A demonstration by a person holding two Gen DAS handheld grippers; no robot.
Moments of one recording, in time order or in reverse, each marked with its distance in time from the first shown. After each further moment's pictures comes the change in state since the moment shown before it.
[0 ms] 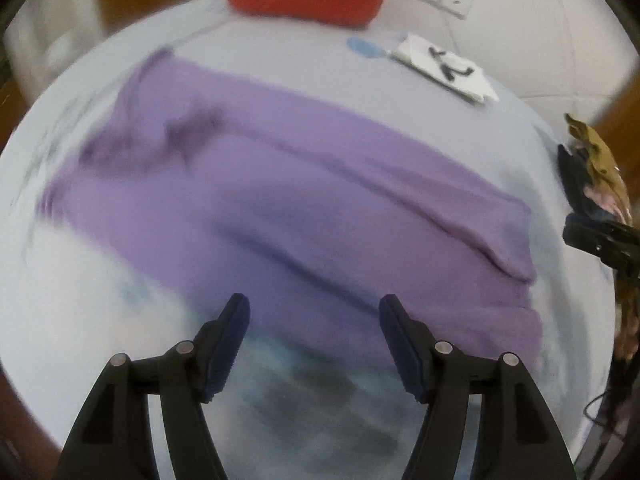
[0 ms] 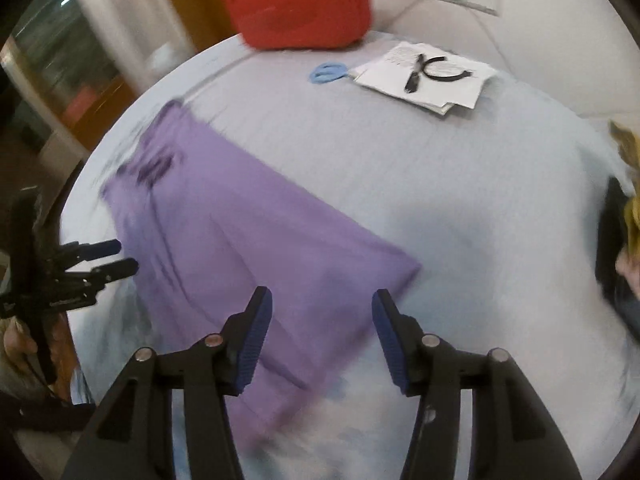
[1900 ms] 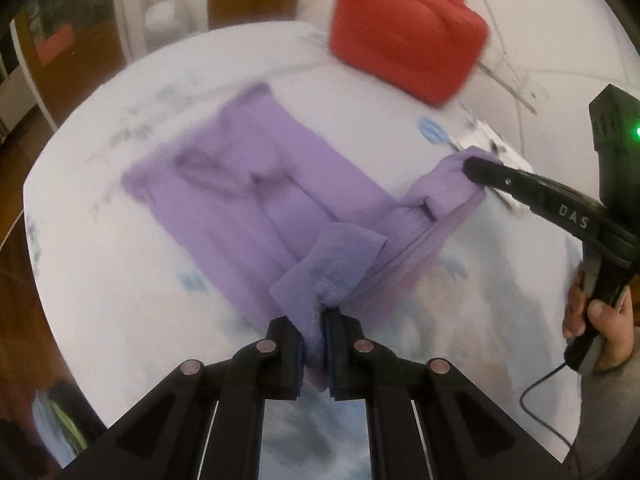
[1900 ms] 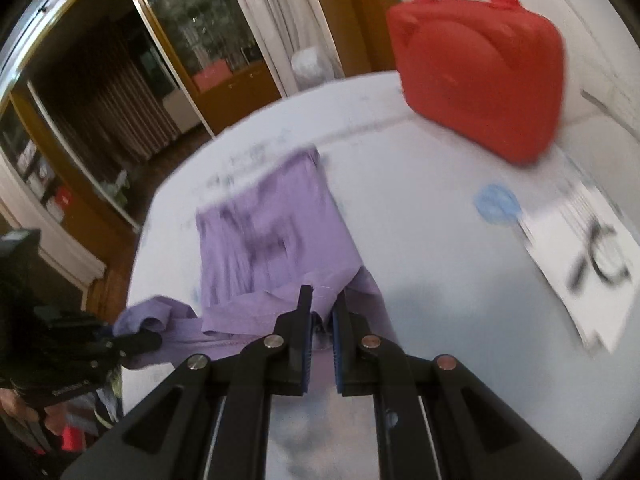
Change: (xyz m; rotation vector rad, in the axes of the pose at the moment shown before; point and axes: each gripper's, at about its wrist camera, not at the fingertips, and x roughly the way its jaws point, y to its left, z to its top) left arm -0.062 0.079 0.077 -0.278 -0.133 0.128; right arm 0.041 0.092 0.160 -0.353 -0.117 0.362
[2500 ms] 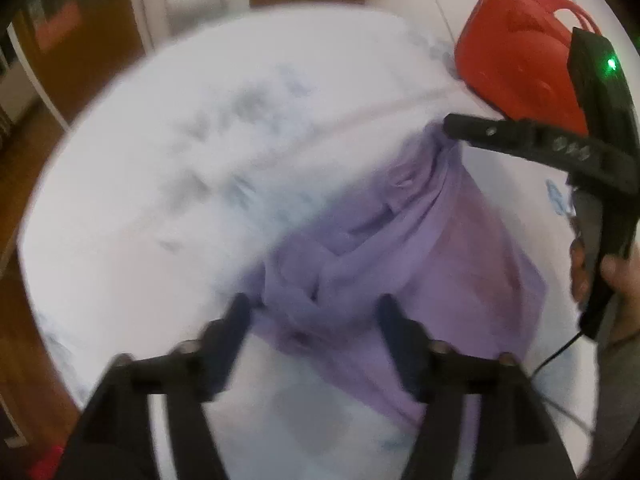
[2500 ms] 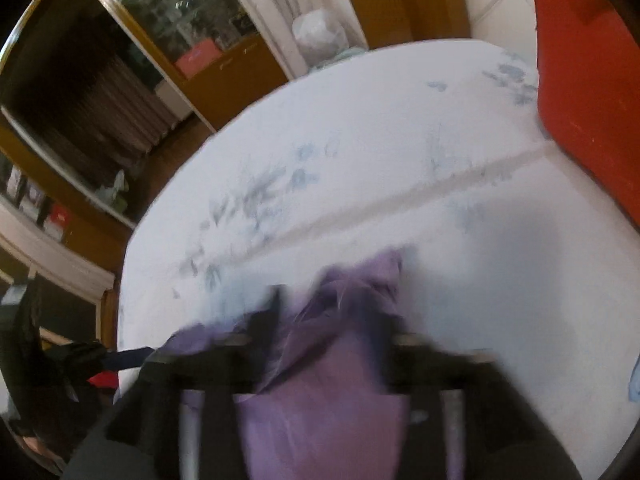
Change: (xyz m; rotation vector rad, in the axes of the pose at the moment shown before) left arm 0.080 0.153 0.111 0.021 0.034 0.090; right arm 0.232 0.029 0.162 0.087 0.110 0.063
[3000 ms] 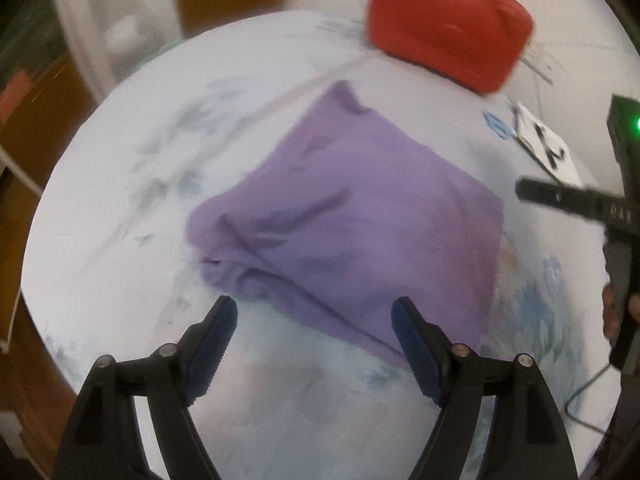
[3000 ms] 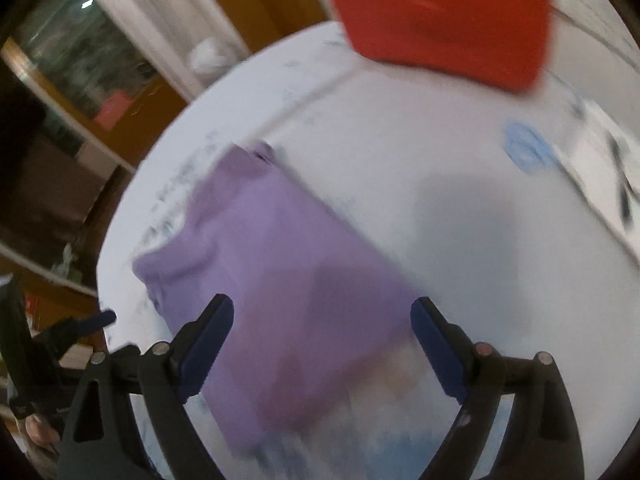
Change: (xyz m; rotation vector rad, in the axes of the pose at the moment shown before) left arm -0.025 -0.050 -0.054 0.240 0.025 -0.114; right arm -0.115 -0.020 -0.159 0.350 -0.023 -0.256
